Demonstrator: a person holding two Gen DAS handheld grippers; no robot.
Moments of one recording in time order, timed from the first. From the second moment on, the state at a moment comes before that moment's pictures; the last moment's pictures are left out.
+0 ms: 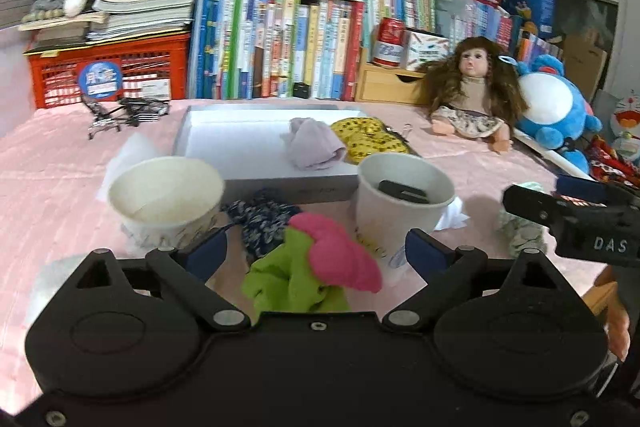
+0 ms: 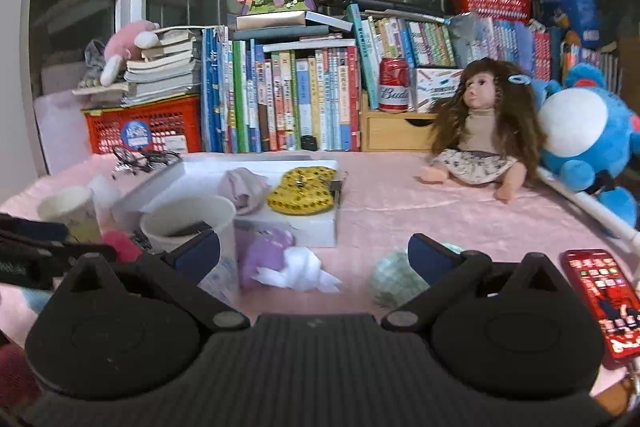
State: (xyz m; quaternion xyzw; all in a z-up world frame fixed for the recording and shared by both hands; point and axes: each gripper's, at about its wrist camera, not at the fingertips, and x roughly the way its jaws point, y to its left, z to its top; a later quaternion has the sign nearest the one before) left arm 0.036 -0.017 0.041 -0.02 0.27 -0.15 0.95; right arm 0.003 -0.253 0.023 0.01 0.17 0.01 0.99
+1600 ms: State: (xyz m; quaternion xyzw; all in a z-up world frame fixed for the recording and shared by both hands) left arm 0.042 -0.043 -0.007 0.05 0.27 -0.11 0.96; right arm 0.022 -0.293 -0.027 0.02 0.22 -0.09 0.97
